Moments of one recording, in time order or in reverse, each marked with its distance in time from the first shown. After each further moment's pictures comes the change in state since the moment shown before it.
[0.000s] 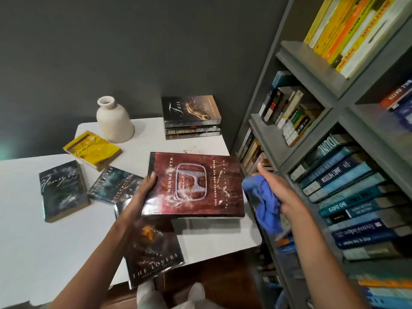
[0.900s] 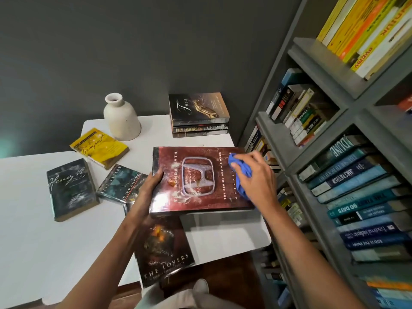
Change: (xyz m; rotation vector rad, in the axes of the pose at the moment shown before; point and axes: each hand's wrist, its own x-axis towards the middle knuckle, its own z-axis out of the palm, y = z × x) left_hand 0.014 0.009 -0.019 -0.084 -0.001 0.066; right_hand -0.013 -0.011 0.081 -0.859 0.324 -0.944
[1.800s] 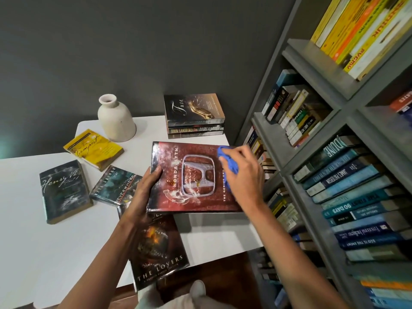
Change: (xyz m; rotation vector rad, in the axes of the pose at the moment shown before) left_hand 0.007 0.000 0.006 0.064 -0.059 0.098; right_hand 0.007 -0.020 0.007 -0.041 0.132 -0.005
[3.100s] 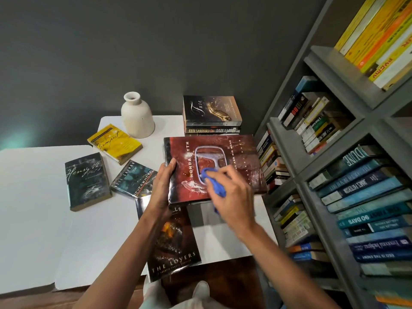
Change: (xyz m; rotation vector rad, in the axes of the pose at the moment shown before) left_hand 0.004 -0.005 0.005 -0.191 0.168 0.082; right_hand -0.042 -0.055 0.012 0.158 -0.116 -0.170
